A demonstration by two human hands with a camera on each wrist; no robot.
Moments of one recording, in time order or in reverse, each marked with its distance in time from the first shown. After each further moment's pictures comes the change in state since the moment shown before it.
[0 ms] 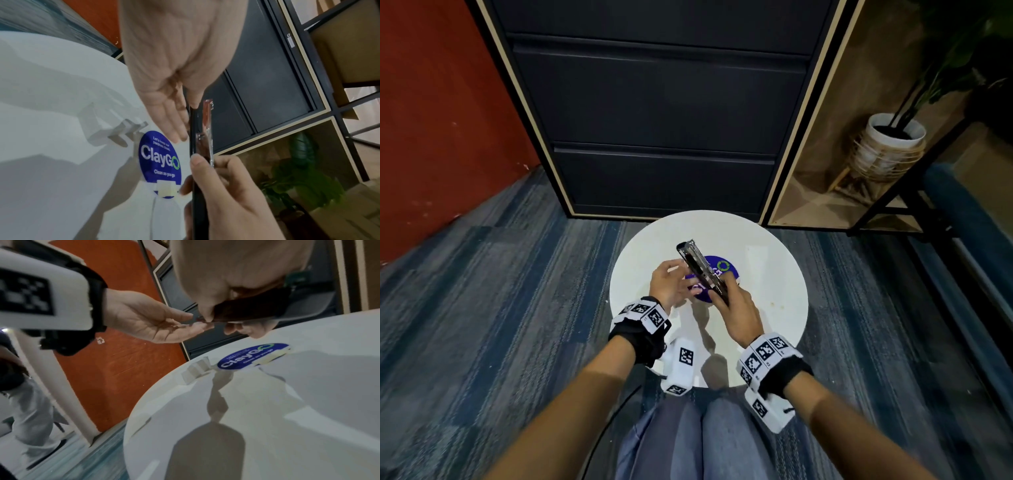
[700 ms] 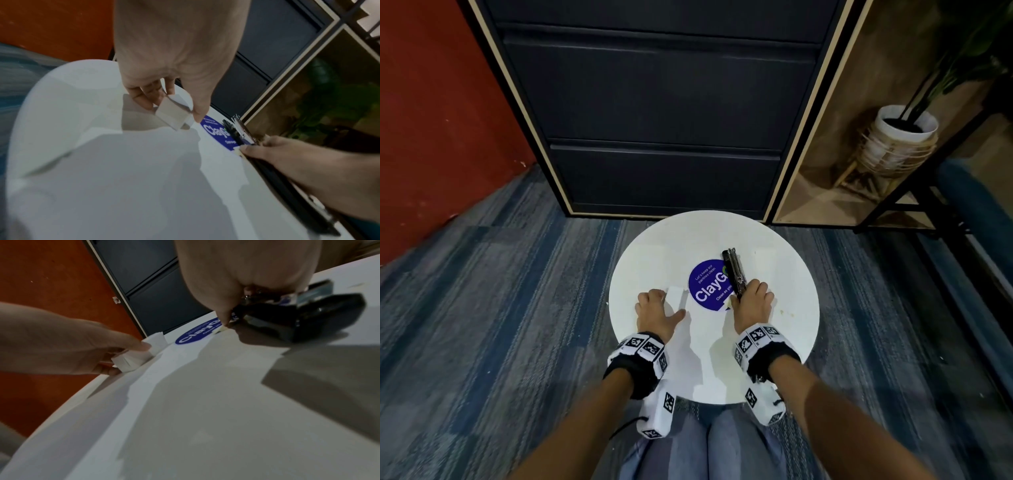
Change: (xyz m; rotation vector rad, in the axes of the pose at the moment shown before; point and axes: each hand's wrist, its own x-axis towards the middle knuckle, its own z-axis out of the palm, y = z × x) left_hand 0.029 -0.053 -0.047 1.049 0.231 0.141; right_hand 0.054 0.048 0.035 -0.350 0.163 0.368
